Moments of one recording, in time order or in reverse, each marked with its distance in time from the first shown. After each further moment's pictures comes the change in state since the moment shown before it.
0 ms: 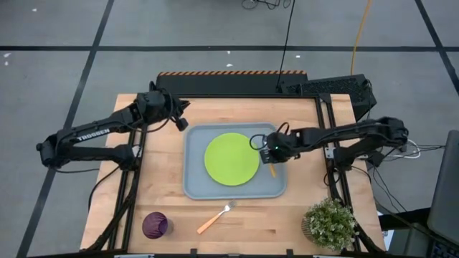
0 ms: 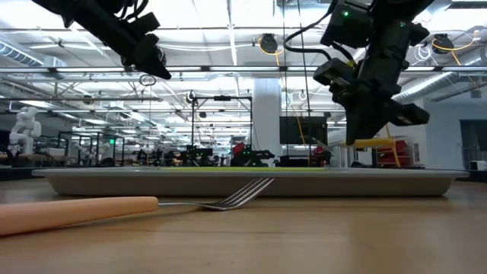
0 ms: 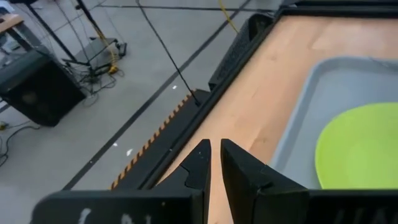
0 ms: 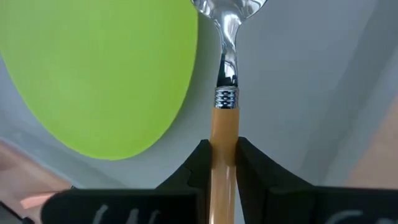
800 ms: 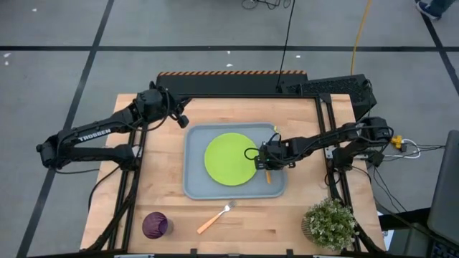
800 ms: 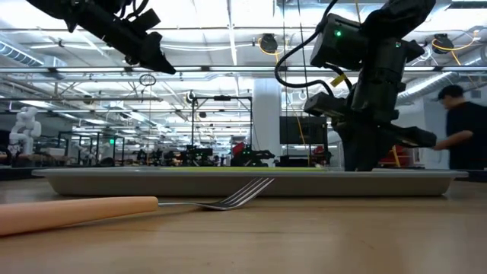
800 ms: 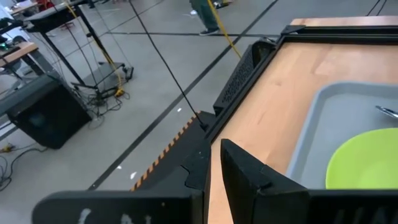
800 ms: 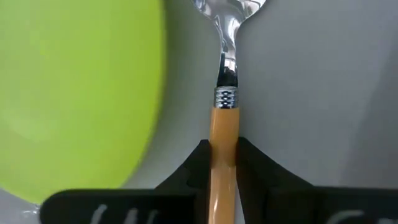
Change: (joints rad) left arm 0.024 0.000 -0.027 0.130 0.034 0.049; right arm 0.075 0.193 0.000 0.123 0.088 0.180
